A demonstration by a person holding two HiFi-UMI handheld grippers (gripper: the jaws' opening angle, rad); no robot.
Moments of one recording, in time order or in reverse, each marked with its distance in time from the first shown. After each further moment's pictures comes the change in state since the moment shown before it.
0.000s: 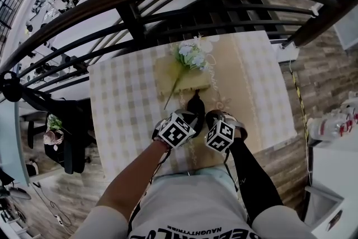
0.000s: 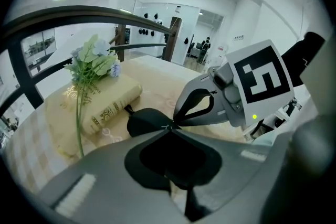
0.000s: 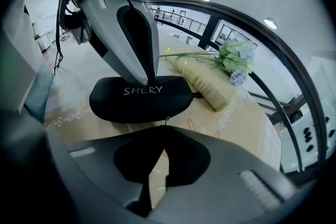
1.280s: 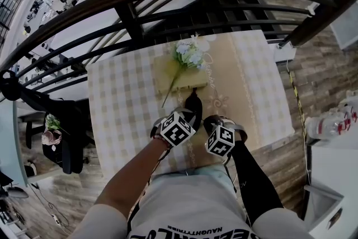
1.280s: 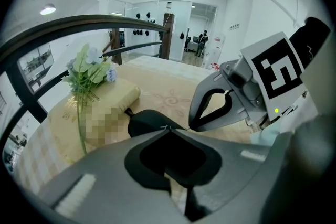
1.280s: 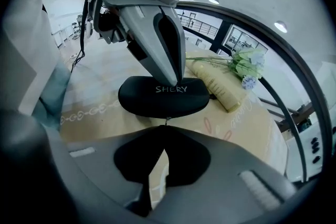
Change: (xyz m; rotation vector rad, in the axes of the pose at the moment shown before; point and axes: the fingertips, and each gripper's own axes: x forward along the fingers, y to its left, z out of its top) left arm 0.002 -0.002 -0.001 0.099 0.034 0.050; right arm -0.016 0.033 -0.006 -0.074 -0.023 0.083
